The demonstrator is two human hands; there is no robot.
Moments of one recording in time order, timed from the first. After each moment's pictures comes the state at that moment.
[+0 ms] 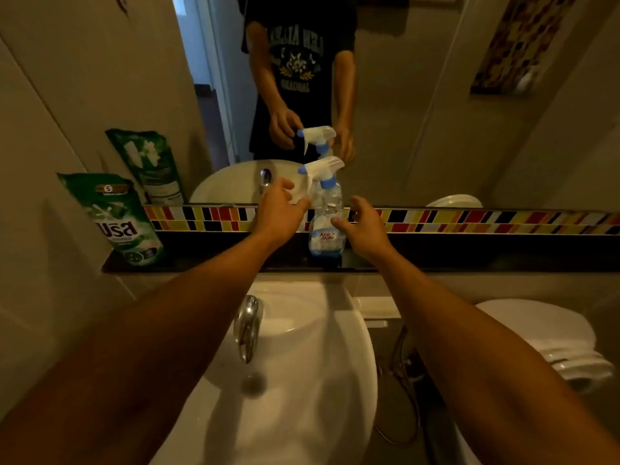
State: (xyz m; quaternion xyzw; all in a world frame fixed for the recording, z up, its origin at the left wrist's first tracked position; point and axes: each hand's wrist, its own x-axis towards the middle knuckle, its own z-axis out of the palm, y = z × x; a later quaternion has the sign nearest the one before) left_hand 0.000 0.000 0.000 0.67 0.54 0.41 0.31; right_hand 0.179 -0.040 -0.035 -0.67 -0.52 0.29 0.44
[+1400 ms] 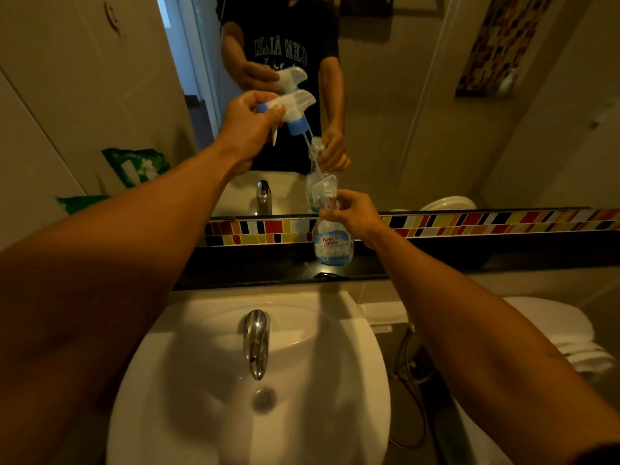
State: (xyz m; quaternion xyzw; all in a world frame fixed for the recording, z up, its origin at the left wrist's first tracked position) left_hand -0.046 0.070 0.137 0.64 0.37 0.50 0.44; right_hand 0.168 -0.004 0.001 -0.61 -0.54 0.38 0.44
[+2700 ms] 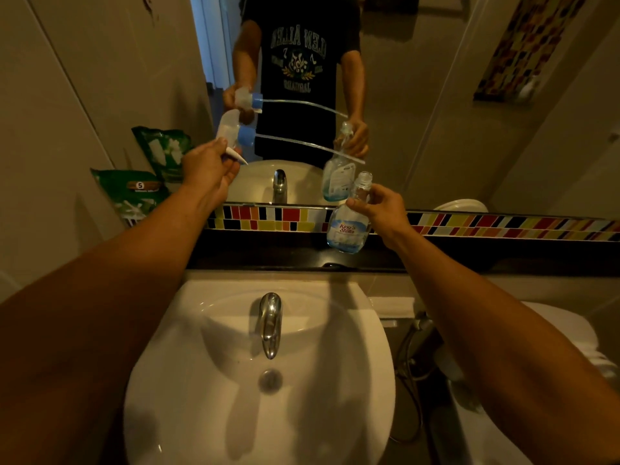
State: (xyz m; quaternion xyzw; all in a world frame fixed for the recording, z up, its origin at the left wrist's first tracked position) left_hand -0.143 0.060 0.068 0.26 0.42 0.61 0.62; right_hand 0.160 -0.025 -0.002 -0.62 -0.48 0.35 0.52
